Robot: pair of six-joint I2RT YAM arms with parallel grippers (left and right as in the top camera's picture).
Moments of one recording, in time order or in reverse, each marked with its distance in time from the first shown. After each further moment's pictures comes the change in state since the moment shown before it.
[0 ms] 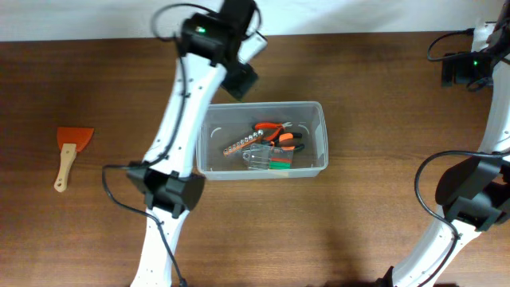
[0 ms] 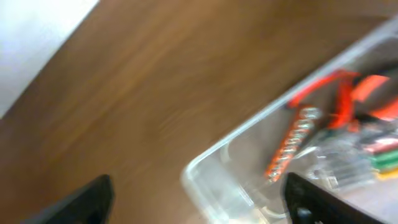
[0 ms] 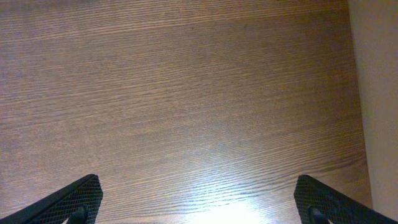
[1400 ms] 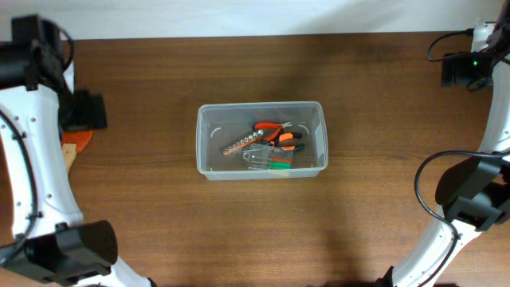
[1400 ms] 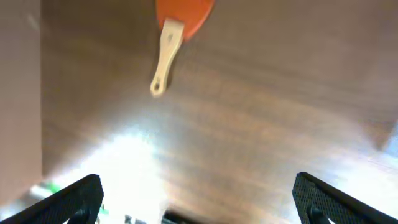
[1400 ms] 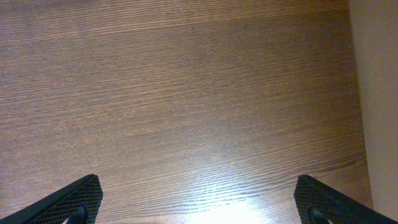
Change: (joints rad) left arm 0.643 -0.587 -0.792 -0.009 -0.070 -0.277; right arm 0.000 0.000 0.000 0.000 0.000 0.000
